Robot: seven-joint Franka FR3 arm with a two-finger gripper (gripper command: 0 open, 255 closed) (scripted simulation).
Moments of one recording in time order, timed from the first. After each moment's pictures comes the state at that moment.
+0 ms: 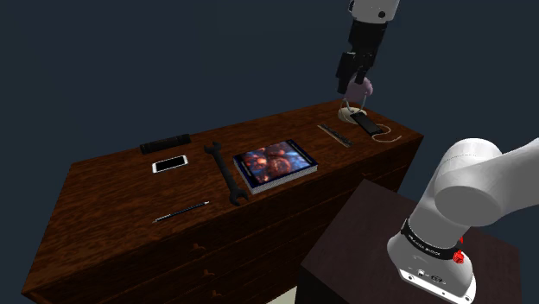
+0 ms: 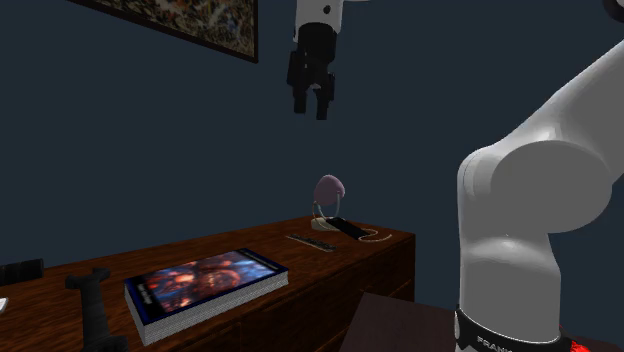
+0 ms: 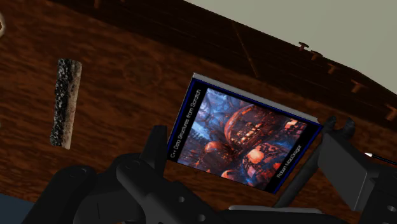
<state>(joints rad) 0.00 -0.83 -0.05 -2.35 -0.07 1.63 0.04</state>
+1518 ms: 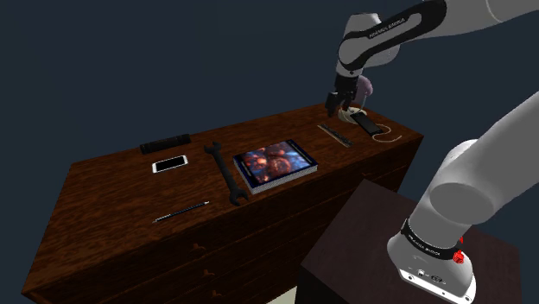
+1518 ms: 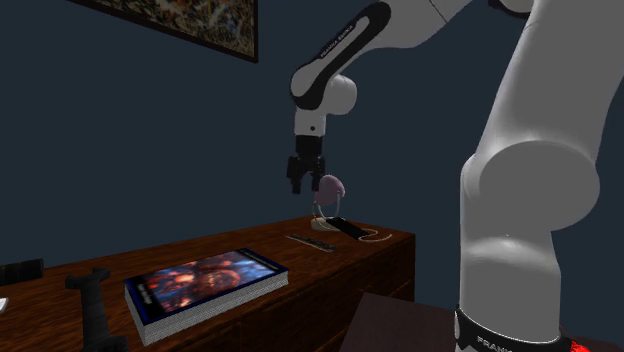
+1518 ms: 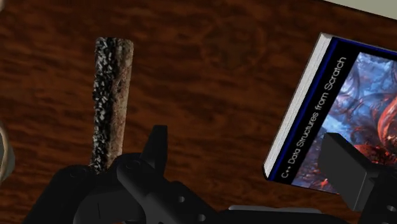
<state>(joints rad) -0.08 -0.32 -0.38 -2.40 -0.13 2.18 -0.19</state>
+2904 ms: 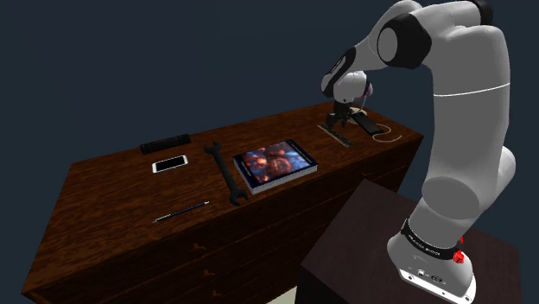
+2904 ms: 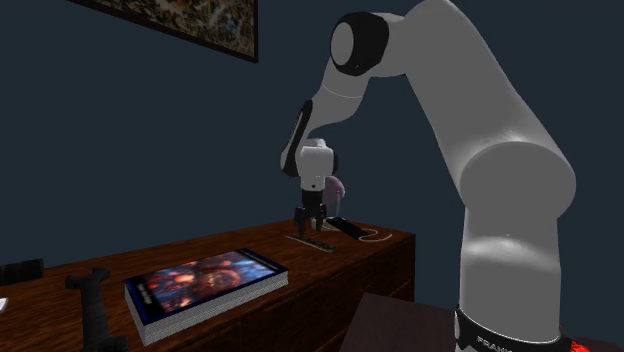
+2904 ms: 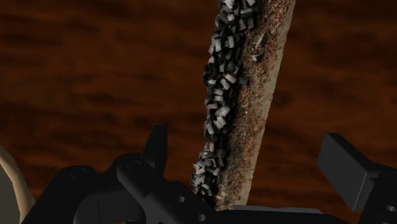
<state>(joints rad) -0.25 0.43 -0.46 -2.00 0.32 2.42 -0.60</state>
